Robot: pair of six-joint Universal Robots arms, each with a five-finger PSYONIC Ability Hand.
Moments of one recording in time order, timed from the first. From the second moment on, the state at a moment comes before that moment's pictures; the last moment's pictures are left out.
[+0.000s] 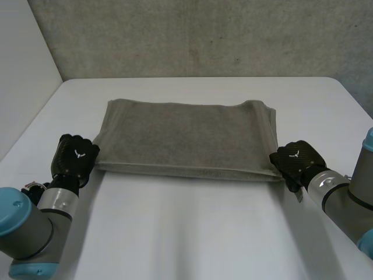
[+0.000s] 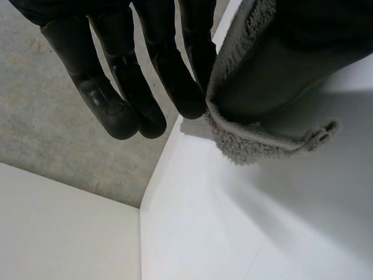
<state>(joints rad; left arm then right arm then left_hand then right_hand) 4.54 -2.03 -2.13 4.16 -1.45 3.99 1.79 -1.19 1.77 -0.16 1.35 2.48 1.42 1.51 1.54 1.52 1.47 1.20 1.33 1.33 1.34 1.12</state>
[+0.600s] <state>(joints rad) 4.59 -1.34 -2.17 3.55 -1.34 3.99 1.68 -1.61 1.57 0.42 1.23 2.14 1.42 1.52 1.54 1.52 1.47 1.20 1.33 1.33 1.34 1.12</state>
